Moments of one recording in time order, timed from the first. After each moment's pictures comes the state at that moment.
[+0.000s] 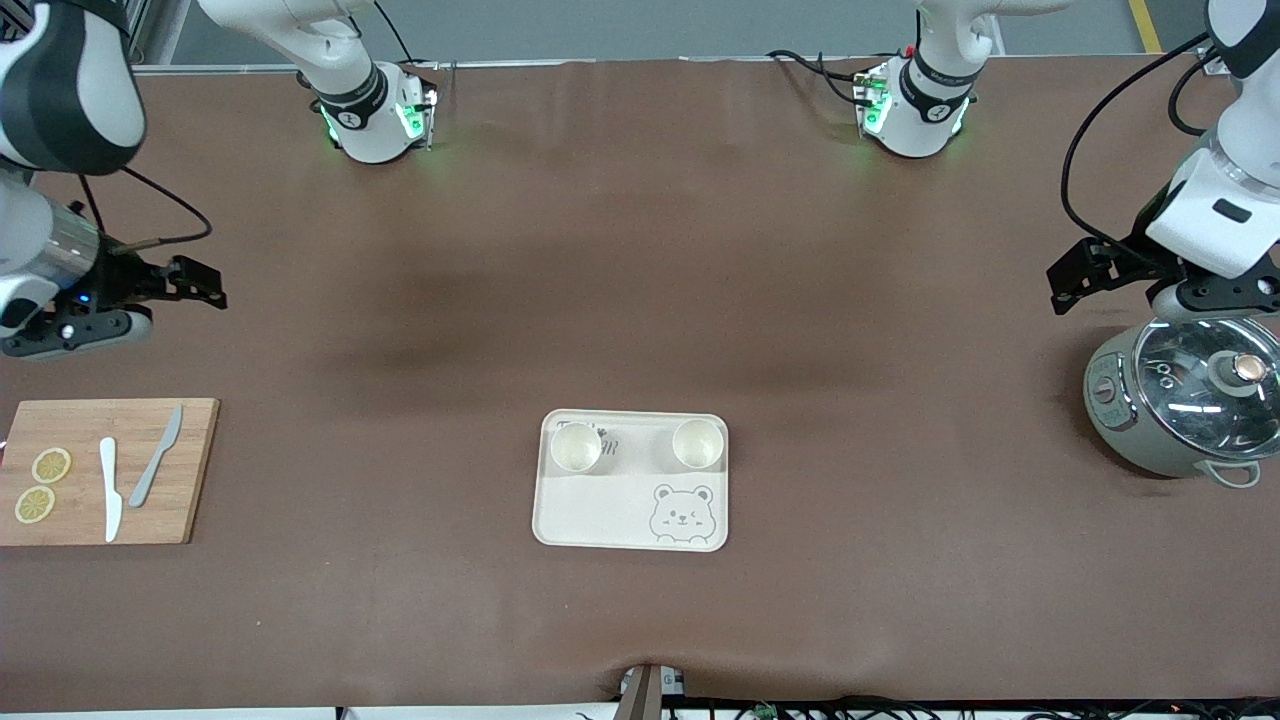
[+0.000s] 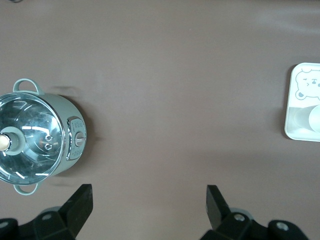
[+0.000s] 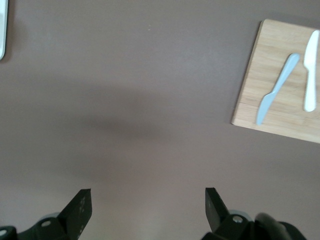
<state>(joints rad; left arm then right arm) -0.05 0.02 -0.10 -1.57 0.08 1.69 -0.18 0.20 -0.01 -0.28 -1.84 -0.01 1.73 -0.33</state>
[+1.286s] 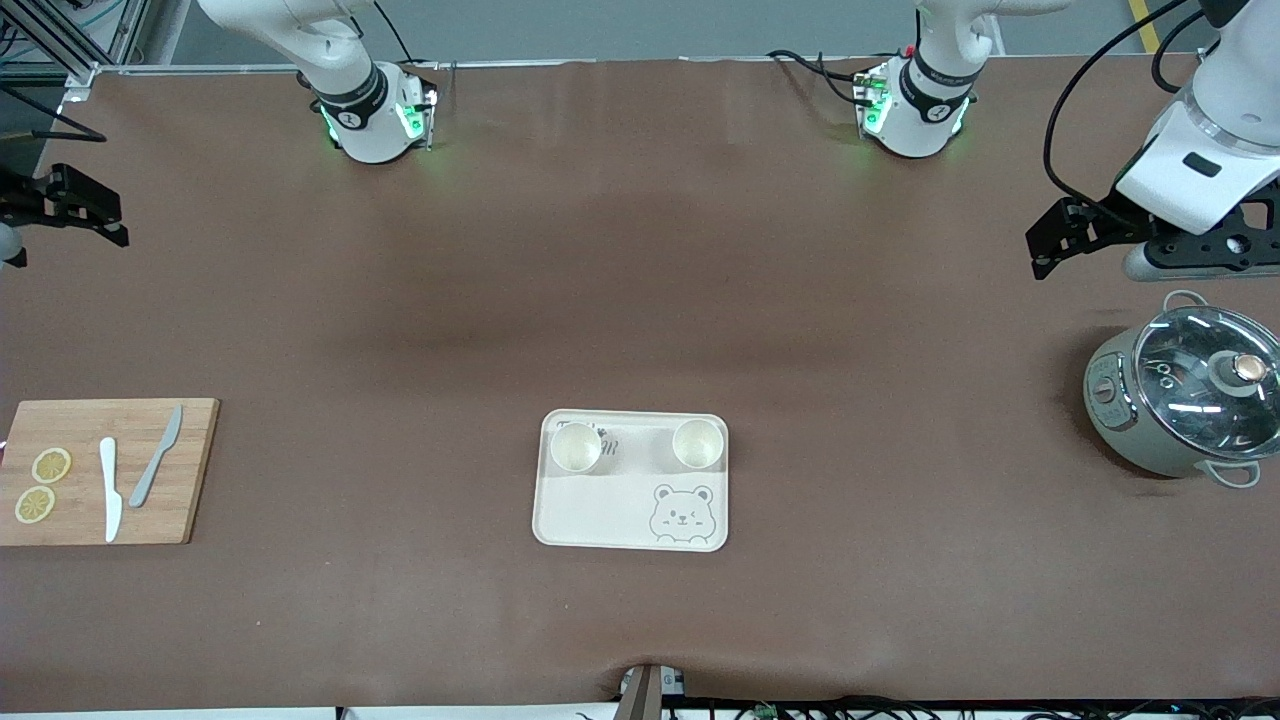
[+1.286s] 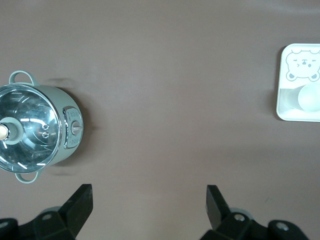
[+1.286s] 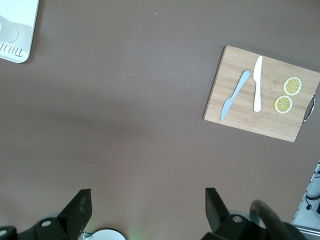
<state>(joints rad) -0.05 -0.02 -0.14 -1.58 0.08 1.62 -0.18 0.23 0.04 -0.25 -1.43 -0.06 1.40 -0.30</state>
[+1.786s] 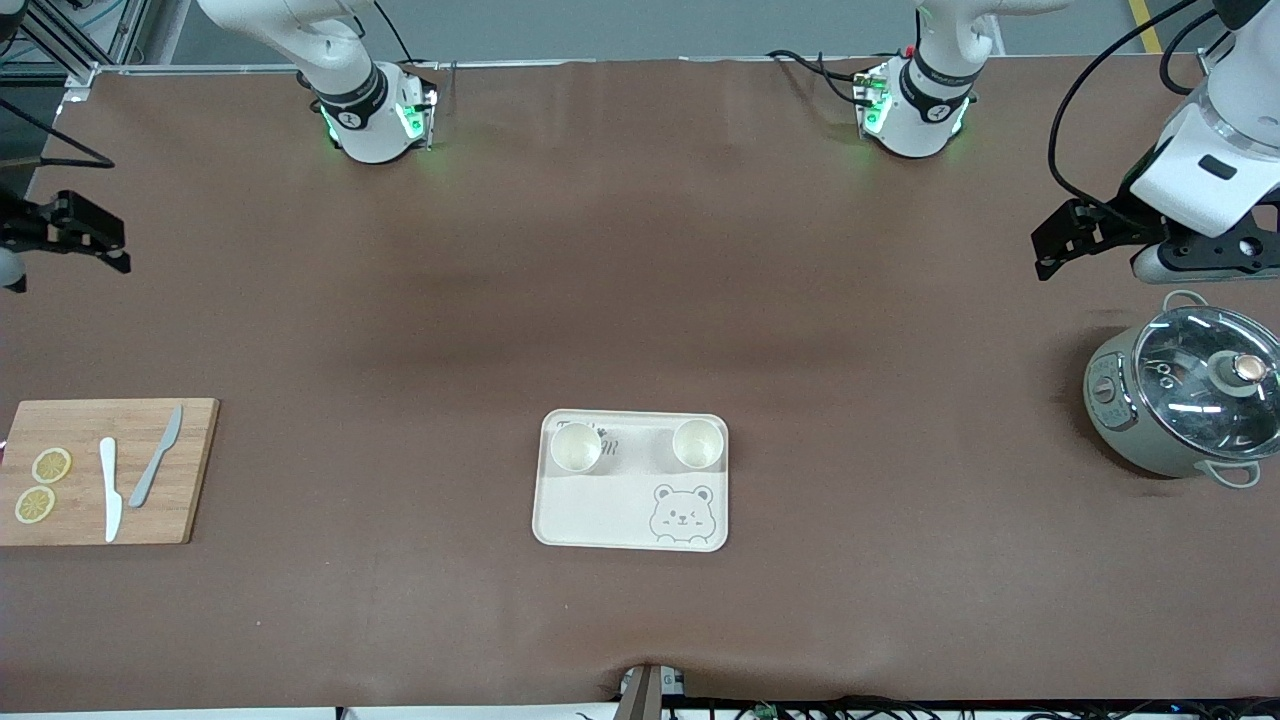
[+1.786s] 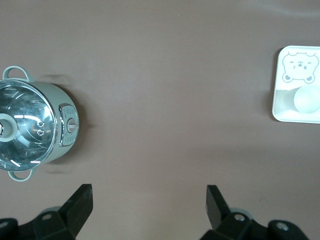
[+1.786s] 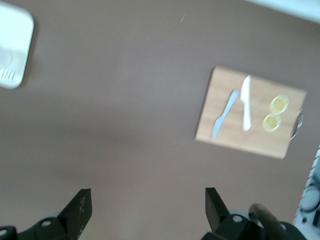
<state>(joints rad) -0.03 -0.02 -0.14 -1.58 0.05 1.62 -0.18 0.23 0.09 -0.26 -1.35 -0.07 1.49 -0.29</state>
